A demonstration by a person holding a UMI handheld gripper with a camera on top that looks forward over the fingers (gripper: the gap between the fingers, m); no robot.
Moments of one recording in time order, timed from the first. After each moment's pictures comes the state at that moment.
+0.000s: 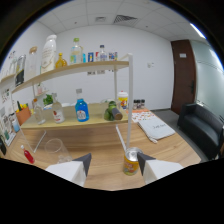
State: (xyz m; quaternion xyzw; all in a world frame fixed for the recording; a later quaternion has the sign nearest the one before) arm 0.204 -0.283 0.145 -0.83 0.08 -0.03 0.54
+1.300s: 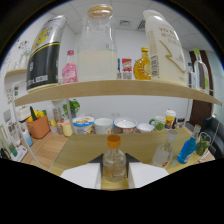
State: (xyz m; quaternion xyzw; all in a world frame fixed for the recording) arm -0.053 -0.104 0.193 -0.81 0.01 0.01 0.58
